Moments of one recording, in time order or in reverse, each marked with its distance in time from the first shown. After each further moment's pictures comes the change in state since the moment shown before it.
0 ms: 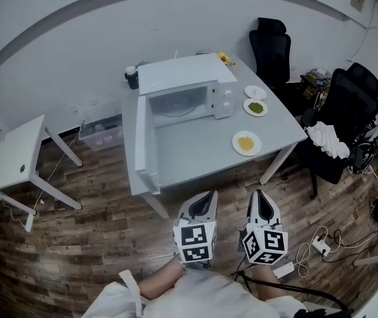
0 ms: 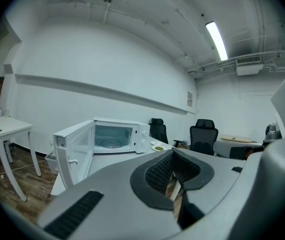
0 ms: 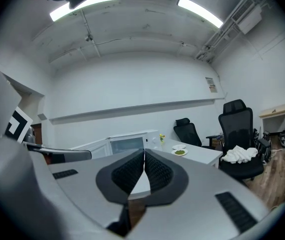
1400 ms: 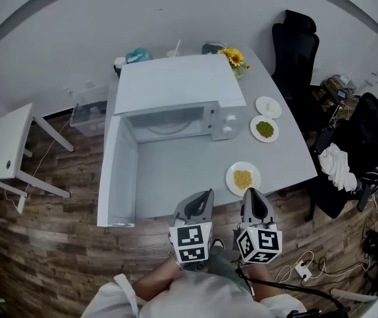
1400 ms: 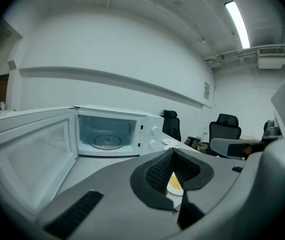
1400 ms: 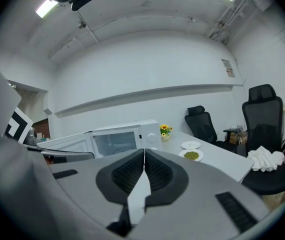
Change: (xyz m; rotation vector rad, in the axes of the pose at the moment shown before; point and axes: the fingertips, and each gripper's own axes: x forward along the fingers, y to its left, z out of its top) left arm 0.241 0.018 0.014 -0.066 0.106 0.128; right arm 0.253 -0.080 0.000 -0.018 0.146 0.145
